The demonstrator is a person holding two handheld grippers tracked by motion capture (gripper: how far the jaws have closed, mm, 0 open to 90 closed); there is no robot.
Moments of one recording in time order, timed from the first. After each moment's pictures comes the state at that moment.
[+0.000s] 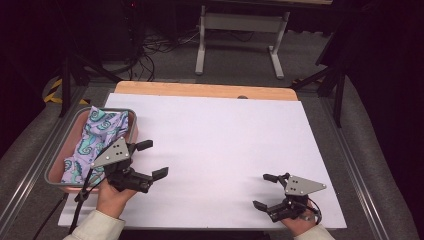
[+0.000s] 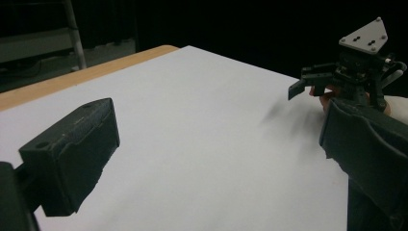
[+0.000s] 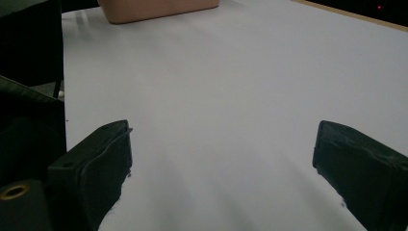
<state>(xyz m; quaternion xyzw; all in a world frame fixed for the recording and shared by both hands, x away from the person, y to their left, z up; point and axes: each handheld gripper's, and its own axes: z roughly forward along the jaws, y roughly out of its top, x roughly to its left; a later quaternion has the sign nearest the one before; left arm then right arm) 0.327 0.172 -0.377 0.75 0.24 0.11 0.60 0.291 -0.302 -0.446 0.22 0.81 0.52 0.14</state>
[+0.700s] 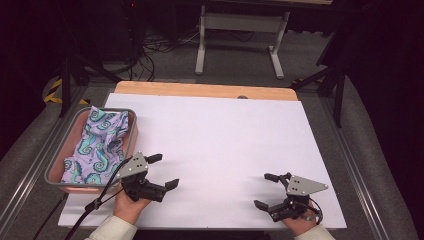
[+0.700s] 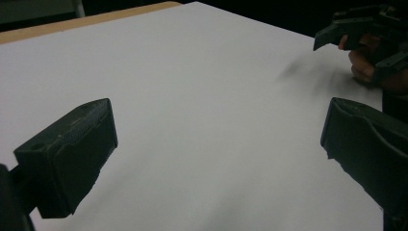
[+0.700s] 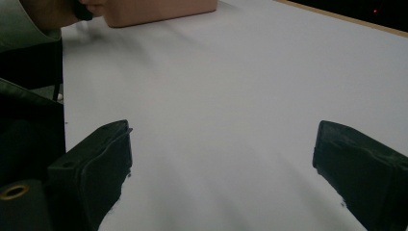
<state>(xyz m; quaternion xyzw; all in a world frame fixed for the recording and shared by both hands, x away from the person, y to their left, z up) 0.328 0.148 -0.432 0.77 0.27 0.11 0.56 0.291 -0.305 -0.445 0.22 0.81 0.53 0.14</state>
